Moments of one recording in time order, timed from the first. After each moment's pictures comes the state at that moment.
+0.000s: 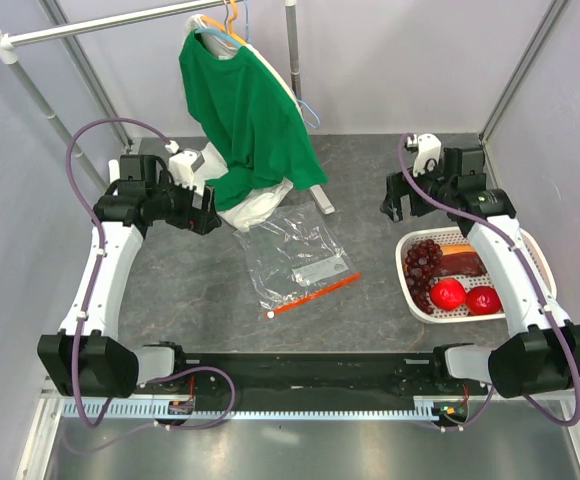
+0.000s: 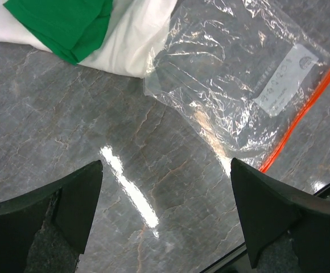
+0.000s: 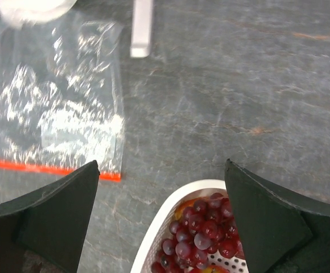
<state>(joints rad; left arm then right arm) -0.02 1.26 1.27 -0.83 0.44 0.24 0.12 1.29 1.26 -0.65 -0.33 -0.13</state>
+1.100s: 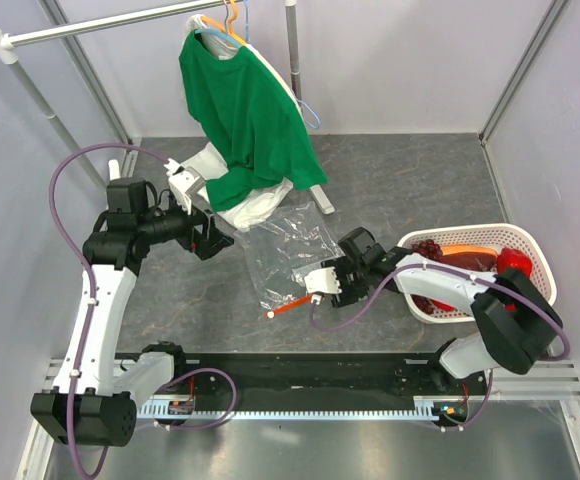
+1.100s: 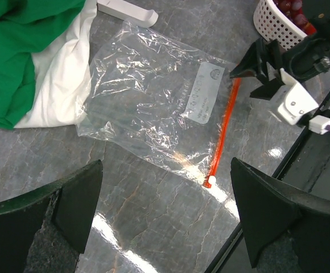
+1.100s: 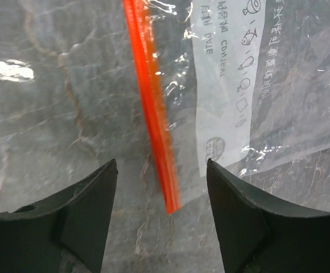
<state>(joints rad) -0.03 1.01 1.11 -0.75 0.77 0.30 0.71 1.43 0.76 -0.40 -0.24 -1.13</state>
